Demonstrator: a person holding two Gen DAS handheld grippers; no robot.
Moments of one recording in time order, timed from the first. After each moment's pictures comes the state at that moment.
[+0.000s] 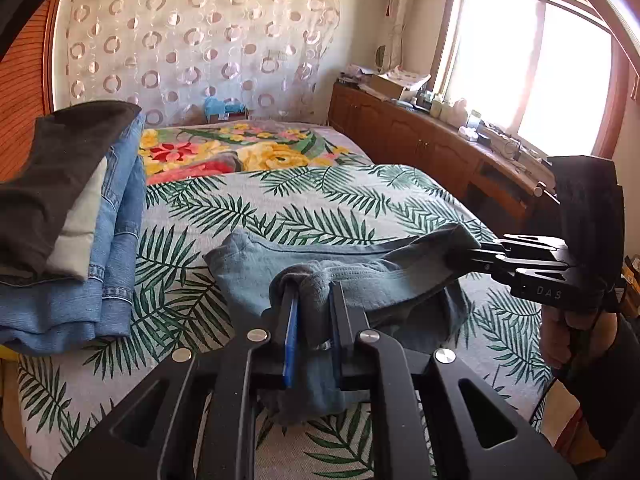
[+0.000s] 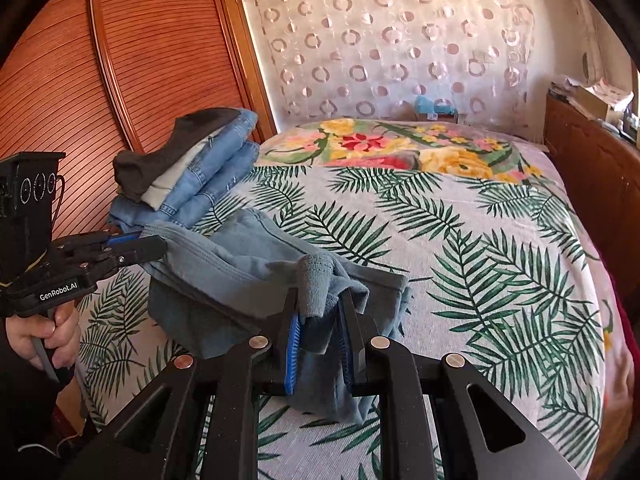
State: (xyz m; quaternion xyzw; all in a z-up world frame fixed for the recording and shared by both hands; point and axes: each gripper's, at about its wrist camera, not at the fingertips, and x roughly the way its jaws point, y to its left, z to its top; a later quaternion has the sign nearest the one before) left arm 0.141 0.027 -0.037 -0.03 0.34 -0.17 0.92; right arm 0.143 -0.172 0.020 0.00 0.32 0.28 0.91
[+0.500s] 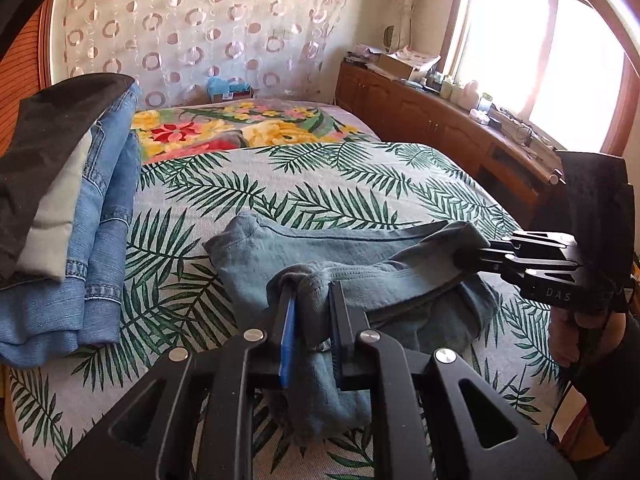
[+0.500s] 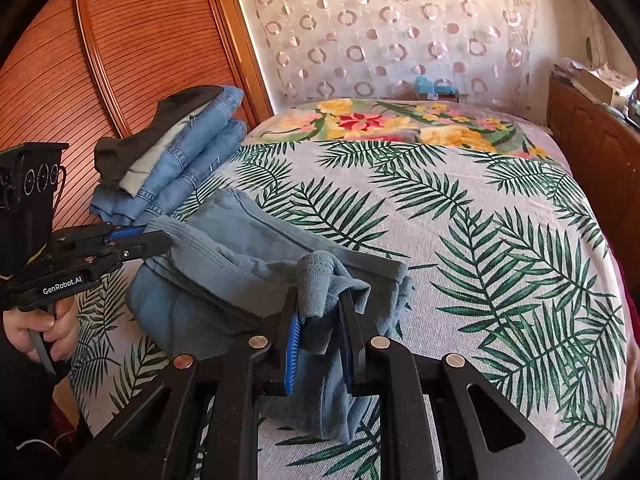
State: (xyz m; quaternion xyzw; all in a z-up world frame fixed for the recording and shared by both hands) left arm 0.165 0.025 -0.055 -0.02 0.38 -0.16 0.91; right arm 0.170 -0.161 0.006 0.00 0.35 0.28 0.89
